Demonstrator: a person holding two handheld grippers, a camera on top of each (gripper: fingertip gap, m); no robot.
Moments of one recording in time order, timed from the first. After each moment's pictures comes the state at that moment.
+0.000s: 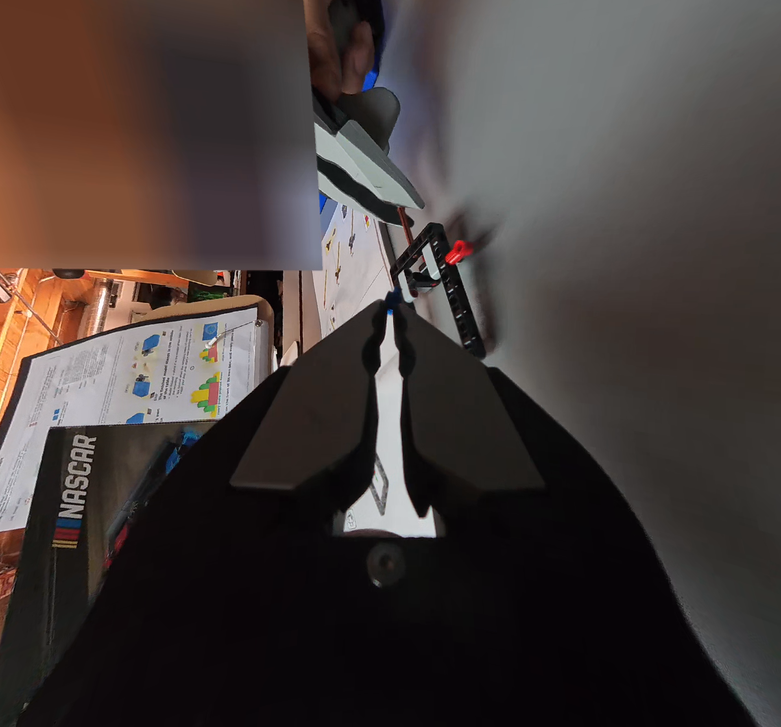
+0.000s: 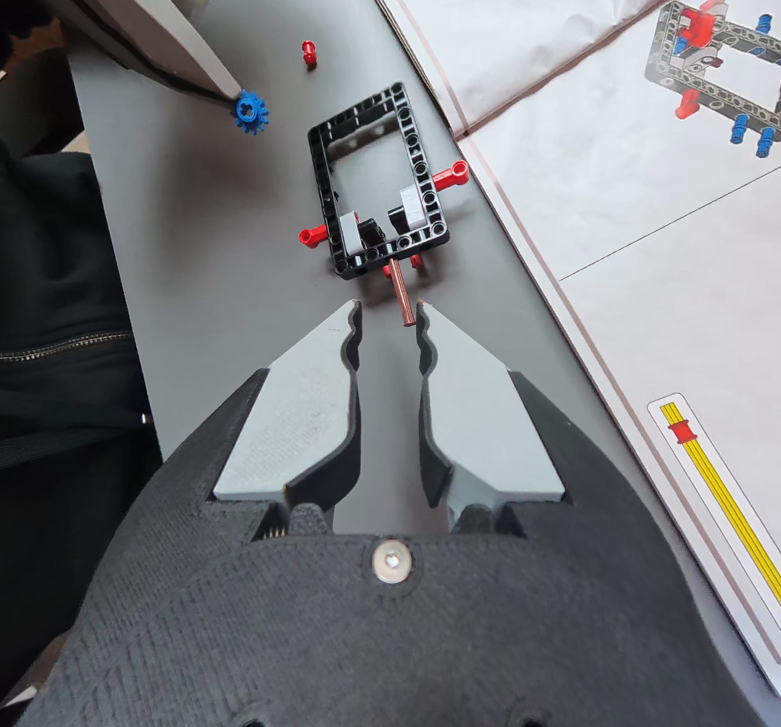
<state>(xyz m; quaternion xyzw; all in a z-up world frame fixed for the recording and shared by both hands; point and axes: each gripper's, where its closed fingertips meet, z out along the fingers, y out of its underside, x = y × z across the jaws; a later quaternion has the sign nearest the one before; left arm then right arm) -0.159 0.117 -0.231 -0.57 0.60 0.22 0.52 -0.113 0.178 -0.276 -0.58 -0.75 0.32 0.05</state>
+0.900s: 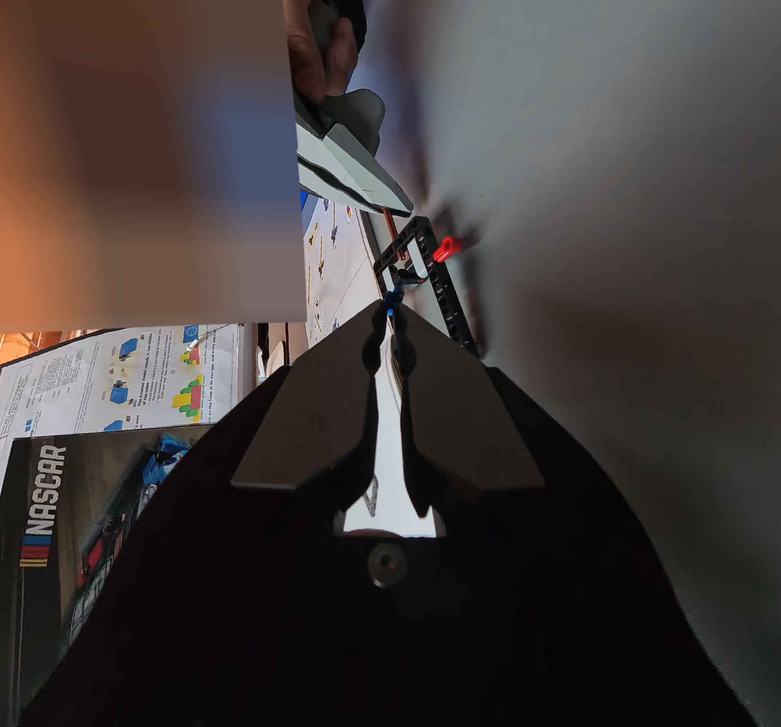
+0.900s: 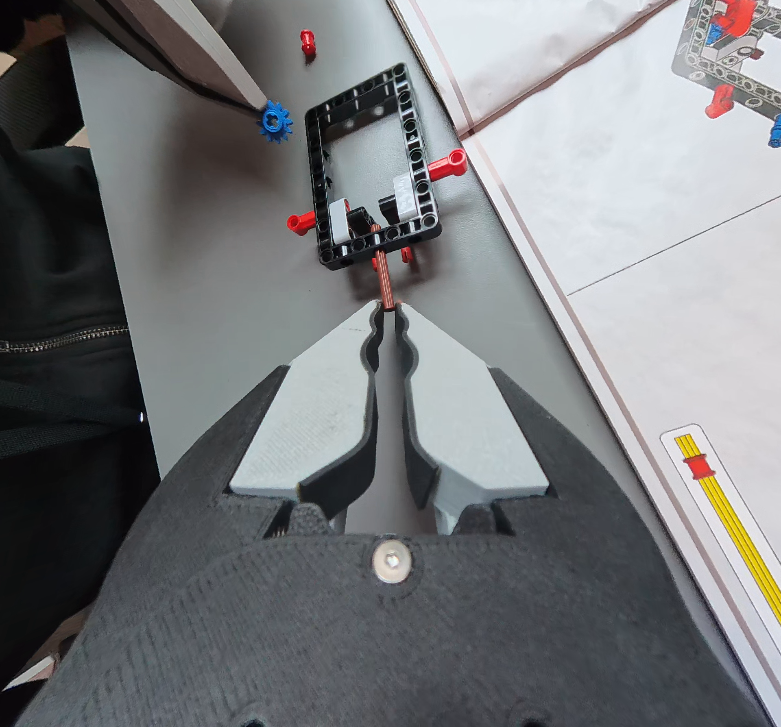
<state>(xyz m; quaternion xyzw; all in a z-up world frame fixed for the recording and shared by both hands) -0.167 0.122 -0.243 -0.57 0.61 0.21 0.51 -0.118 0.175 -0.284 -0.57 -0.75 0.33 0.03</state>
